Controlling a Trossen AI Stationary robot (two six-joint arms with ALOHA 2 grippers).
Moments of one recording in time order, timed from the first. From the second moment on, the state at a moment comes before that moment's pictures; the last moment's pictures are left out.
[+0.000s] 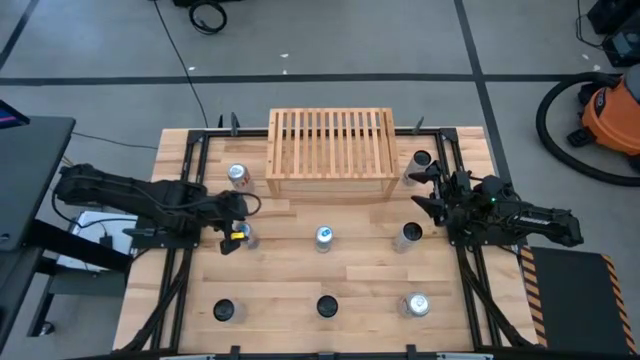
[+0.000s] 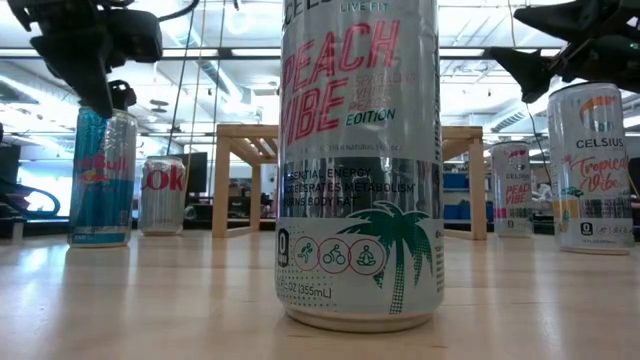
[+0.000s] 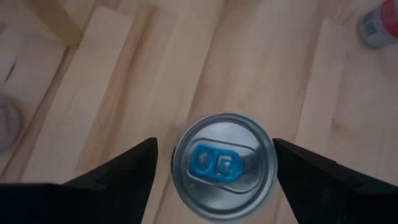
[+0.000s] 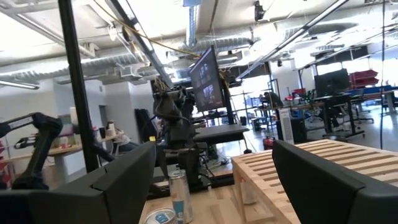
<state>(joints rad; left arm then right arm) -0.16 0.93 0.71 -0.81 -0.06 -0.49 -0.23 0.00 0.01 0.37 -0.13 0.21</state>
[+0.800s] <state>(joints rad) -0.15 1.04 0.71 -0.80 -0.06 -0.50 -0.23 0.02 0.01 0.30 -0.12 0.22</state>
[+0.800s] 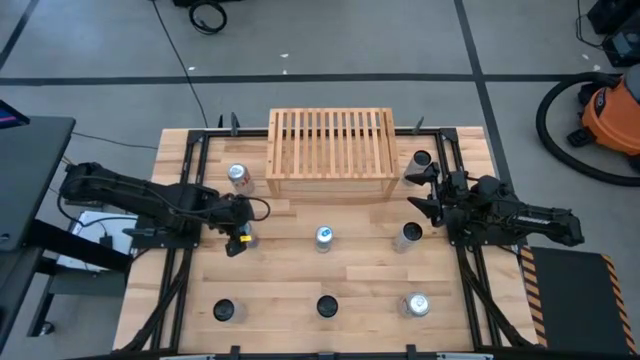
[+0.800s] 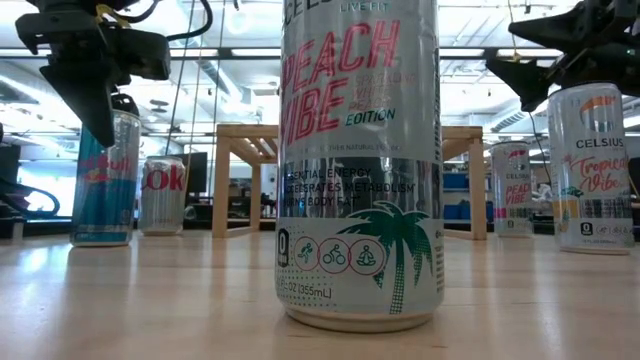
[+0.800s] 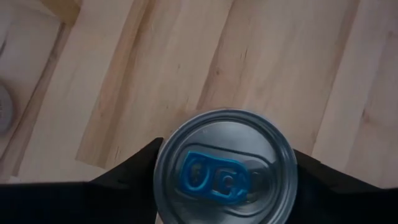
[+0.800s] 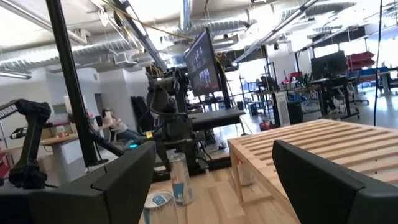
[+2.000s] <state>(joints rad) 0.39 1.39 1.69 -1.19 -0.03 0.04 -0.23 0.01 0.01 0.27 -0.07 0.22</state>
